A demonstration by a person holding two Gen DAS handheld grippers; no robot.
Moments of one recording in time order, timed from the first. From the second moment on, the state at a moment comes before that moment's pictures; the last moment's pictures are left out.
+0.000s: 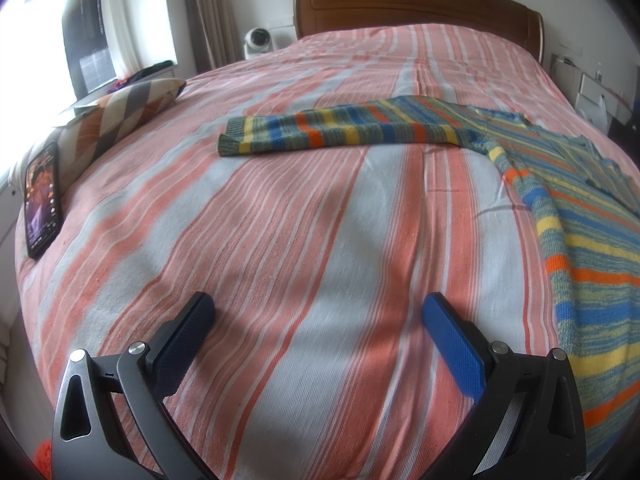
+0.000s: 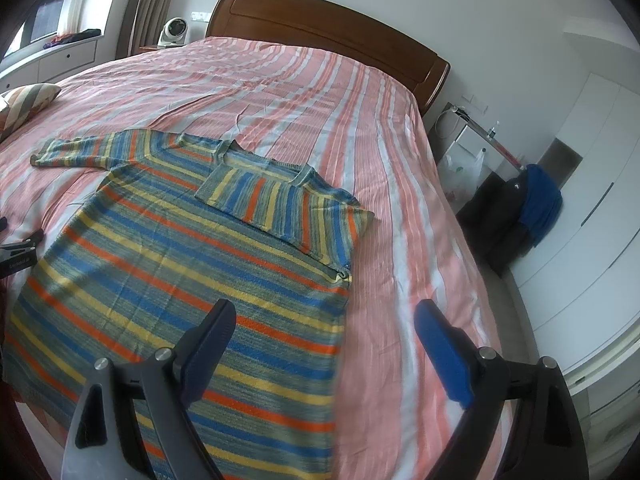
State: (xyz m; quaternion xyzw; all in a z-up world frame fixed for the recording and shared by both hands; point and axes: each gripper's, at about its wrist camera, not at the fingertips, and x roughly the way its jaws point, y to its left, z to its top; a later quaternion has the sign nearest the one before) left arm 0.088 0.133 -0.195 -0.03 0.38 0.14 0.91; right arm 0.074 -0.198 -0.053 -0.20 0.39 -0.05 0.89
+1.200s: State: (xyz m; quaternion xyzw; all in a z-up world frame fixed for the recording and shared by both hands) left arm 0.261 0.275 -0.166 -0.18 0.50 0.13 0.84; right arm 0.056 -0.215 -0.114 -0.11 0.45 0.03 0.89
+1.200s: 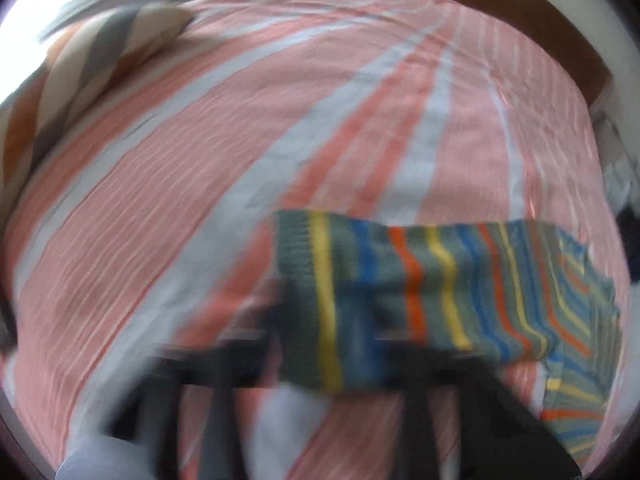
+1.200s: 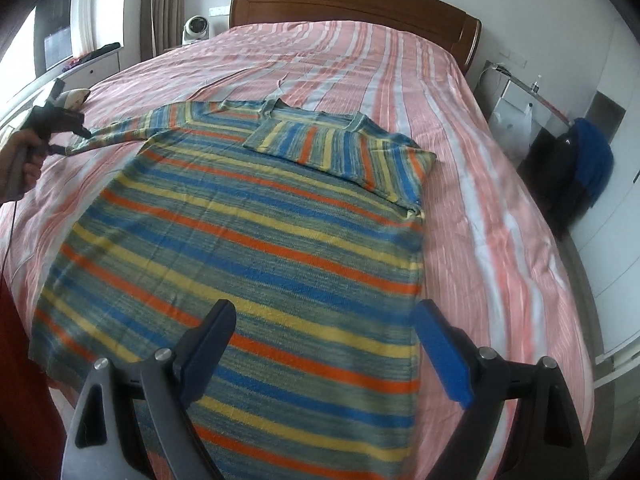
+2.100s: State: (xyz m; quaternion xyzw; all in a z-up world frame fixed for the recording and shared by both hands) left arm 0.312 -0.101 -0.097 0.06 0.45 -0.17 0.87; right arm 0.055 -0.321 -0.120 -0.02 0.43 -0.05 0.90
